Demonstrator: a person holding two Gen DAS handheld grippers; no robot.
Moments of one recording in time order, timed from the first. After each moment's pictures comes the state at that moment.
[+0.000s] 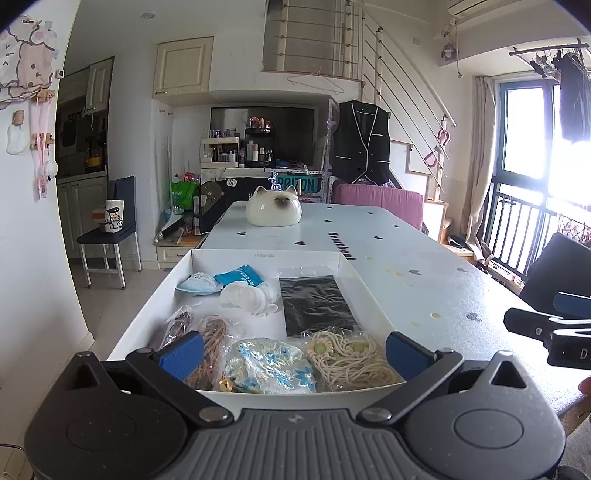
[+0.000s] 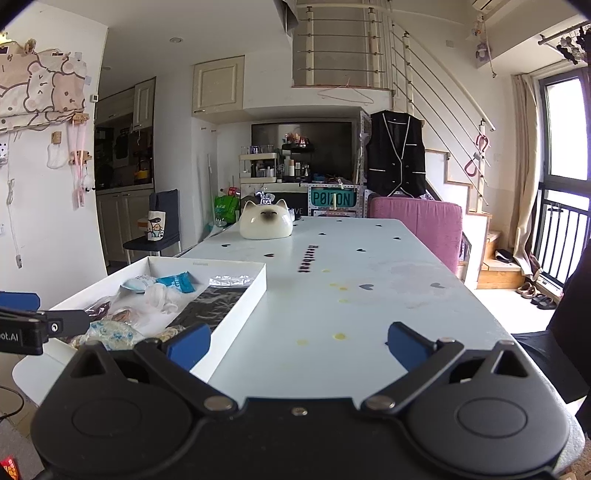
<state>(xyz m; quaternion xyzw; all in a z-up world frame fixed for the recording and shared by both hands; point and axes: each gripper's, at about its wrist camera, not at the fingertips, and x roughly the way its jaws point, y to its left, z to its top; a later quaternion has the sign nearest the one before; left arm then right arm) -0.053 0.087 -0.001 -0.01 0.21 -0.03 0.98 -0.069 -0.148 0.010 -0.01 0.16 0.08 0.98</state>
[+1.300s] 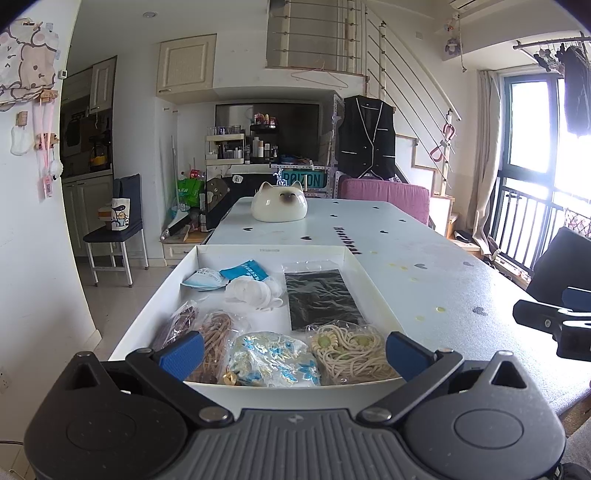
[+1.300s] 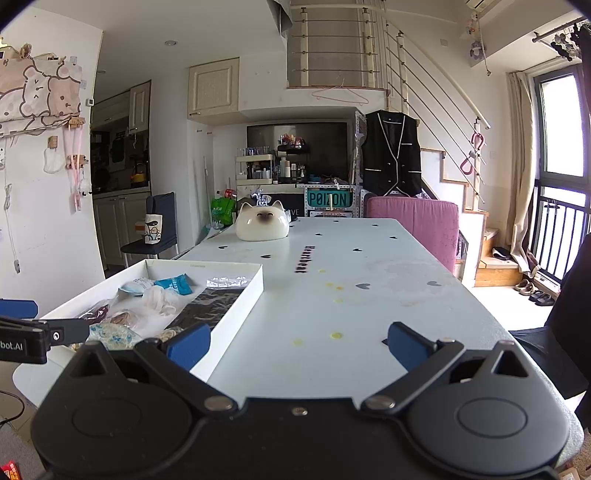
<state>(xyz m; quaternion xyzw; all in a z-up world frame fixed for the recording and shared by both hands) -0.055 0.085 -0.002 0.00 0.21 -0.02 0.98 -0.069 -0.148 0.010 0.00 0.16 0.07 0.98</state>
